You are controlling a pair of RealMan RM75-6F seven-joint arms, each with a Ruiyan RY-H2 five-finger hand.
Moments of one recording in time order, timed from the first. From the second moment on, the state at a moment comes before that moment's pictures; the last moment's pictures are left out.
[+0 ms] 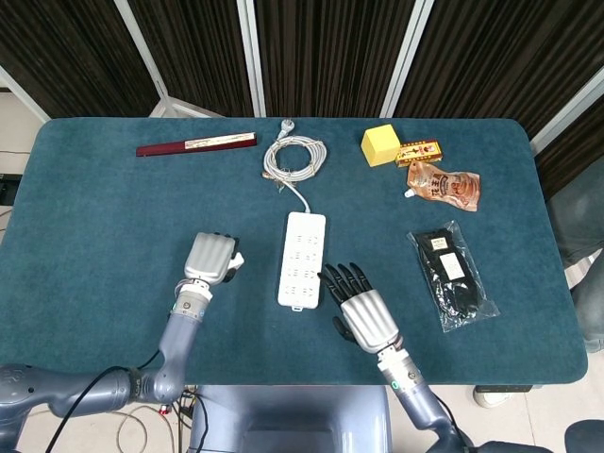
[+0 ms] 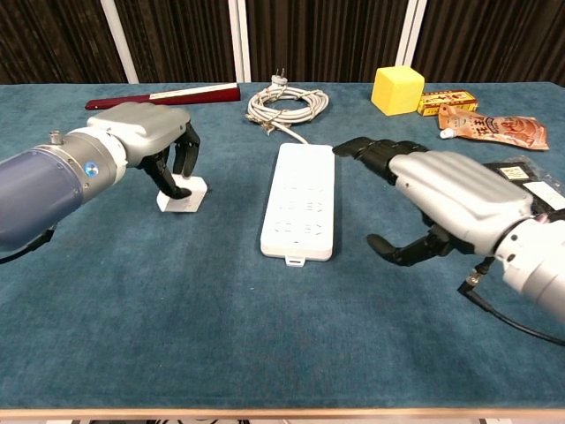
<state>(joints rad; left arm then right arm) -0.87 -1.75 -0.21 -1.46 0.74 1.18 0.83 0.46 -1.70 0.09 -1.57 -1.48 1.21 -0.40</state>
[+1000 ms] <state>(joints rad) -0.51 -1.45 0.02 -1.79 1.19 1.49 0.47 0.25 -1.35 0.04 -1.54 -1.48 1.44 -0.14</state>
